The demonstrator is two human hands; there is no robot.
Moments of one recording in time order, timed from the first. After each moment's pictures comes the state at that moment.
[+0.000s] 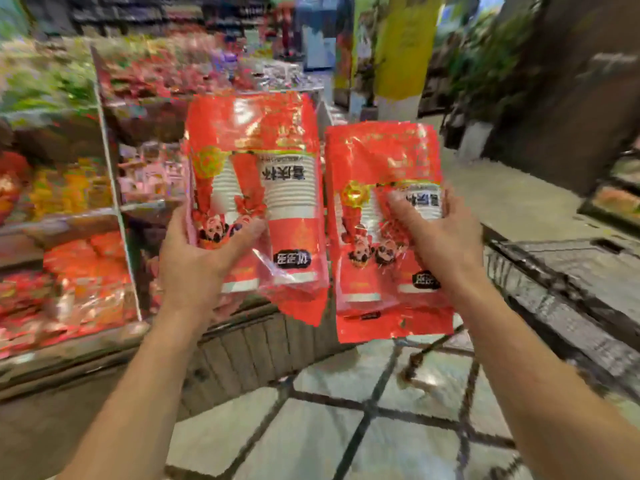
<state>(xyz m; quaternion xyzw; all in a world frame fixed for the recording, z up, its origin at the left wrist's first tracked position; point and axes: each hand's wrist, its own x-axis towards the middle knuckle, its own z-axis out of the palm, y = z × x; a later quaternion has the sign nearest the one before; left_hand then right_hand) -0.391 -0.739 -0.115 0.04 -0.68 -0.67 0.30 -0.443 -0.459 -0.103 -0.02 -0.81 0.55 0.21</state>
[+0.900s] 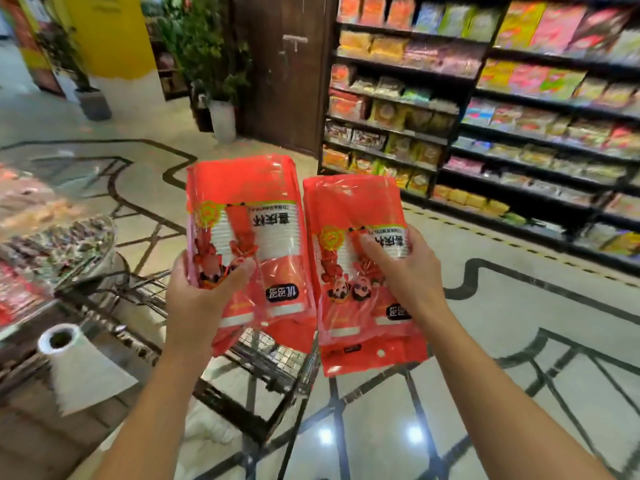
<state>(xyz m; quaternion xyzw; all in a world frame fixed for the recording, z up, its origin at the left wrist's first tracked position) -0.575 -0.018 -0.200 -0.07 -0.66 -0.74 -0.04 -0.457 0.227 -0.159 -0.30 -0.78 0.48 0.28</state>
